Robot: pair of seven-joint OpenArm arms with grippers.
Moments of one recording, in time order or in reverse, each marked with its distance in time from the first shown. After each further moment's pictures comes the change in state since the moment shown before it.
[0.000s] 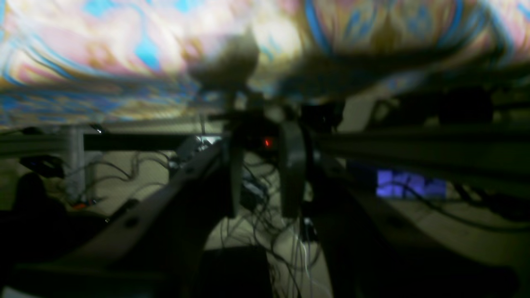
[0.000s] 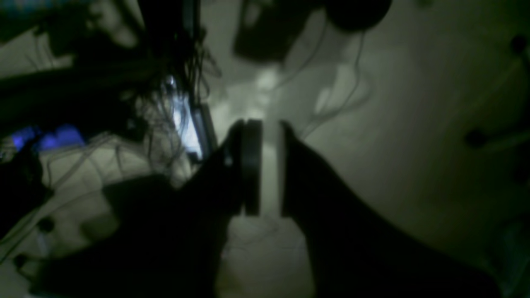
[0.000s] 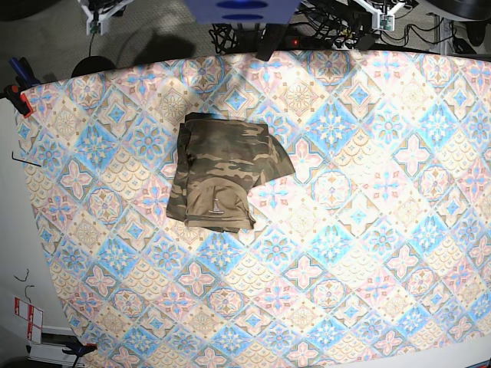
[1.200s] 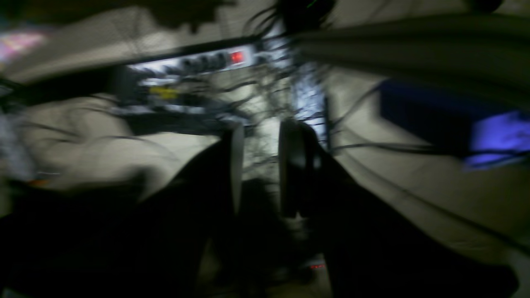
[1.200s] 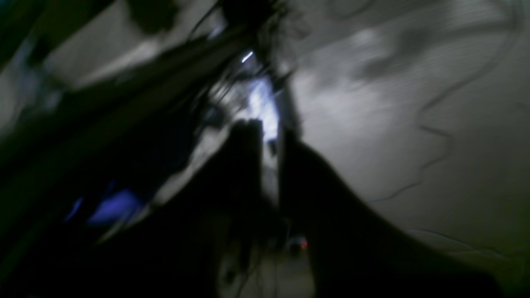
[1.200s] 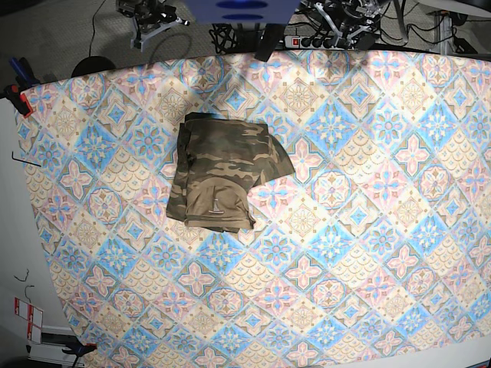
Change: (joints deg) left arm -39.7 -18.2 0.1 -81.7 36.1 26.4 -14.8; right arm 33.2 9.5 3.5 -67.2 -11.1 -10.5 20.3
